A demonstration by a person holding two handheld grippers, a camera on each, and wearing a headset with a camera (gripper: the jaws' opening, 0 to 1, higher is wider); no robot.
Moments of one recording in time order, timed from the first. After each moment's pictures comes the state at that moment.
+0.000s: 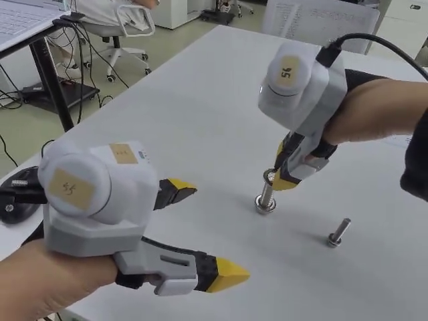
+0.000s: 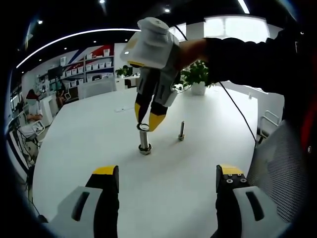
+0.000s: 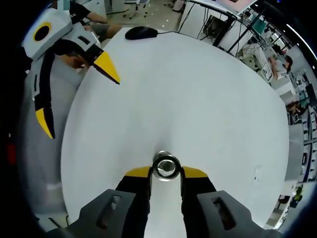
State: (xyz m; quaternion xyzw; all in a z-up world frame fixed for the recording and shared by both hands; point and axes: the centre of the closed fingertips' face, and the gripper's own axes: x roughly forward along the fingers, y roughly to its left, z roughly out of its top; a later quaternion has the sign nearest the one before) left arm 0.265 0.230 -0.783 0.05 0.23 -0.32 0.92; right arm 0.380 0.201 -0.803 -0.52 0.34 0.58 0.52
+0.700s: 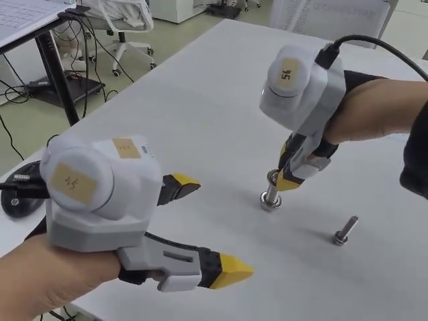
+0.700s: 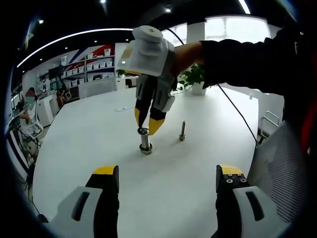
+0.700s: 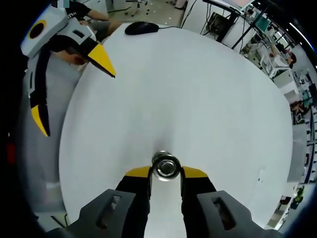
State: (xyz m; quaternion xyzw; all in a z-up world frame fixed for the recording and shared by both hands) left arm 0.265 0.232 -0.783 0.05 0.23 -0.32 0.92; right arm 0.384 0.202 -0.818 -0.53 0.35 0.58 0.51
